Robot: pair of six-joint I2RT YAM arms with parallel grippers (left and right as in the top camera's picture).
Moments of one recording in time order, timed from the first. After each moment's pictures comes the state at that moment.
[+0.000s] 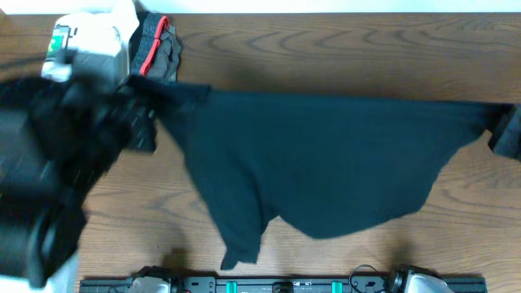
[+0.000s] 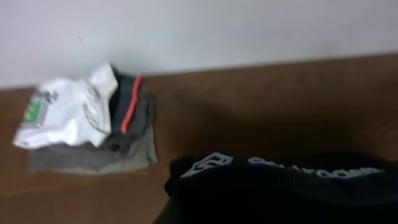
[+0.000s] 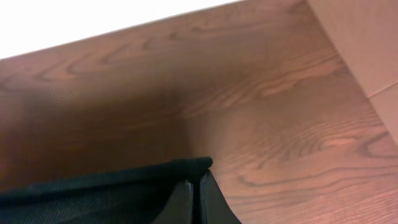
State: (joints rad) left arm -0.17 1.24 1.95 -1.29 0.04 -0.05; right arm -0.23 1.28 2.05 -1.54 0.02 0.10
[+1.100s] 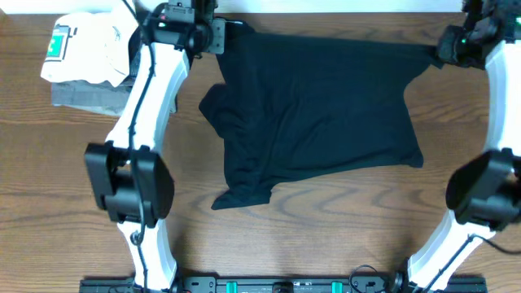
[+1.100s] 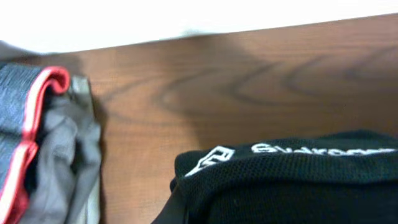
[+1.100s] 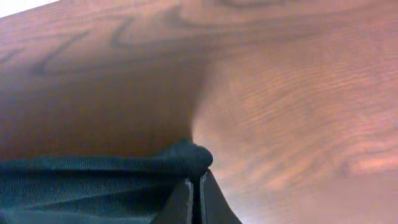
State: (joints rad) left arm -0.18 2.09 1.95 -0.68 0.03 -0.05; right arm -0.23 2.08 2.04 -1.00 -0.08 0.08
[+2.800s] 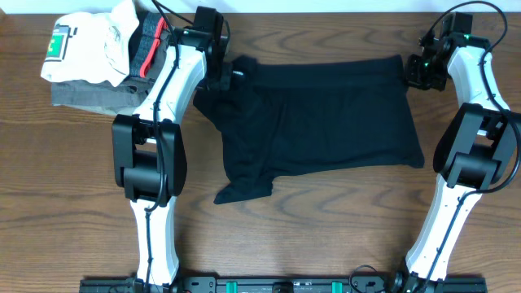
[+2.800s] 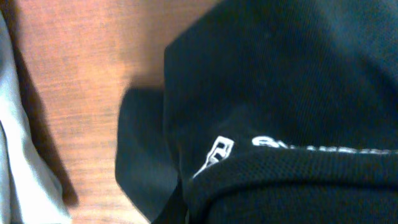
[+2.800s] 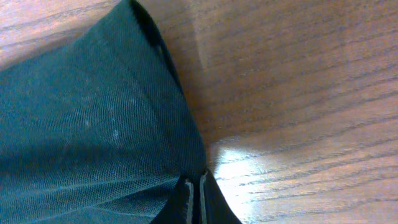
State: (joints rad) left arm -0.20 2.26 1.95 -1.02 -0.01 -0.05; right arm -0.22 2.41 2.04 -0.93 -0.20 0.07
